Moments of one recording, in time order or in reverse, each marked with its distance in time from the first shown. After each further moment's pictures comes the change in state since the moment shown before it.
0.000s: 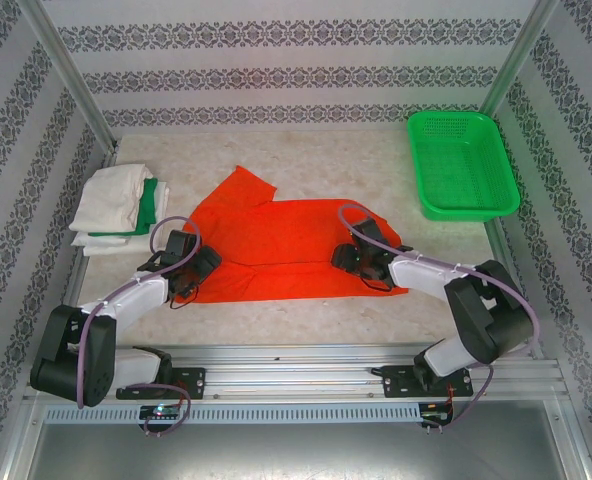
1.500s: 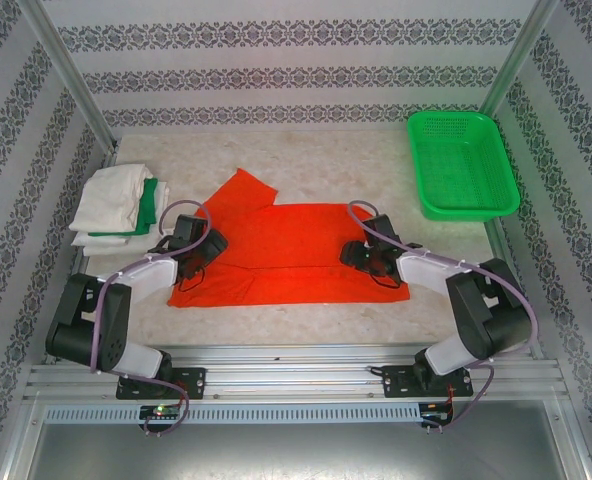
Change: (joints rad) left arm 0.000 0.173 0.116 0.127 -0.038 0.082; right arm -0.092 -0.018 -0.030 0.008 -0.068 -0.083
